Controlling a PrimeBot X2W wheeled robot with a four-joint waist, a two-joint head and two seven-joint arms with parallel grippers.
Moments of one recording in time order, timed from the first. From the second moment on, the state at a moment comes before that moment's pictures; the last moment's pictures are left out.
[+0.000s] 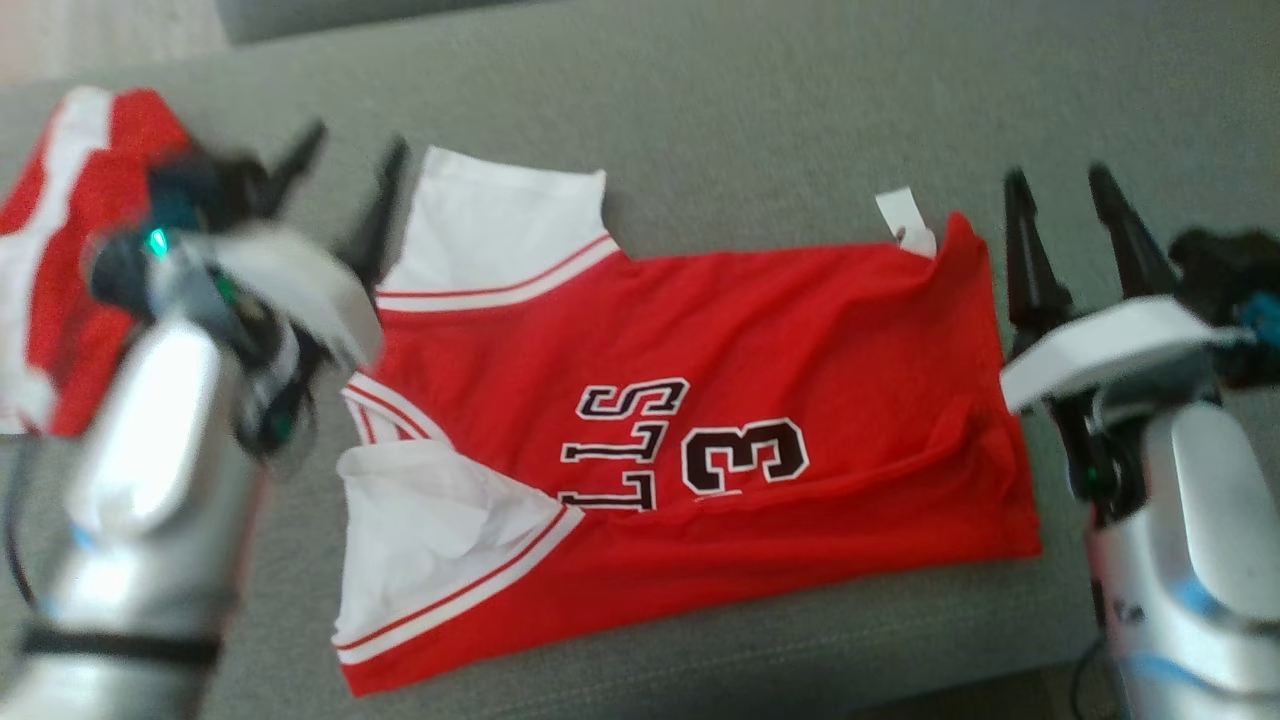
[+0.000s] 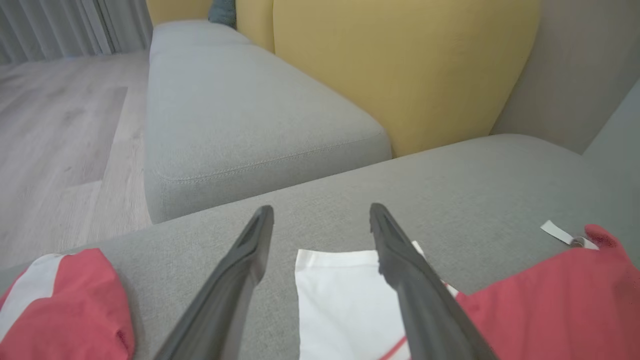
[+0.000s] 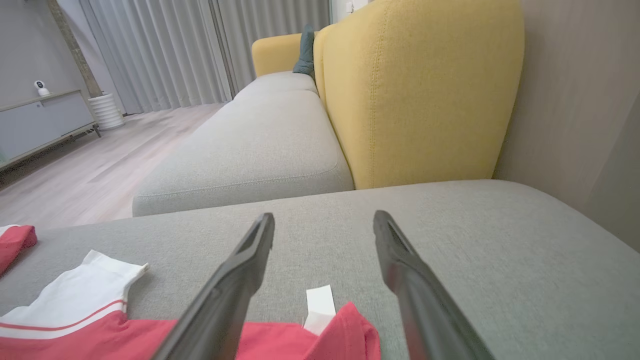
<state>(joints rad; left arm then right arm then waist) -0.63 0.25 -0.32 0.47 -0.36 -0.12 0.00 -0.39 -0.08 -0.01 0.25 0.18 0.13 0.05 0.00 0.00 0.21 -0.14</state>
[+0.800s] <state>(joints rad) -1.04 0.50 -0.83 0.78 -0.66 -0.13 0.26 -0.57 -0.08 0.08 0.31 0.17 0.13 0.00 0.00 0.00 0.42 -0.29</state>
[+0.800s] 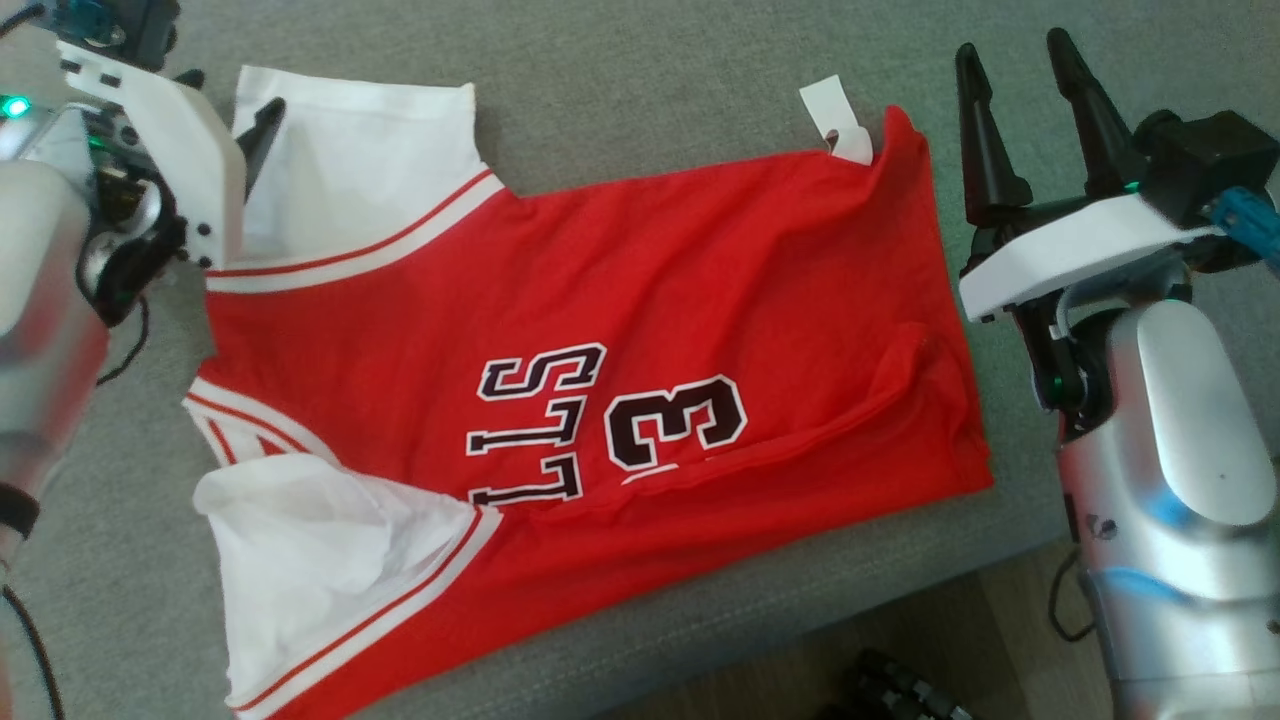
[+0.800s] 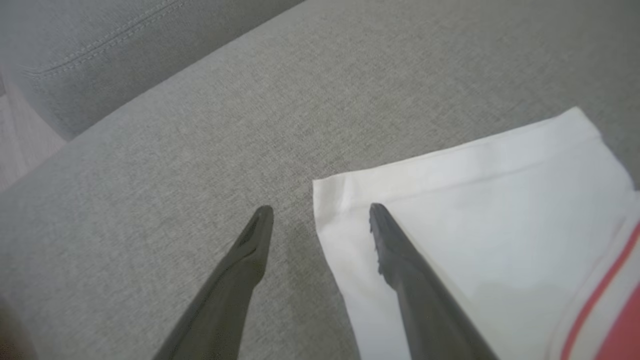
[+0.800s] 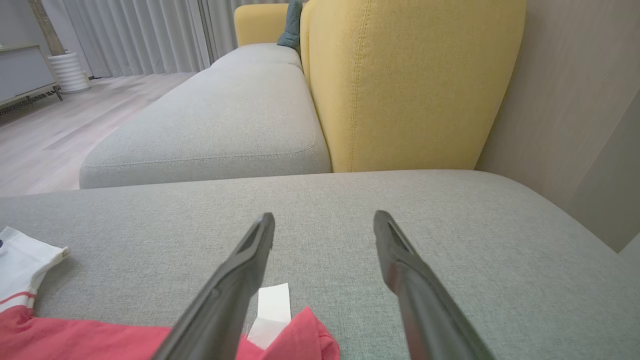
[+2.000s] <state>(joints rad) -1.10 0.49 -1.06 0.73 -0.94 -0.13 0.01 -0.60 -0.26 0.16 0.56 0.26 0.13 0.22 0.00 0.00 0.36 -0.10</state>
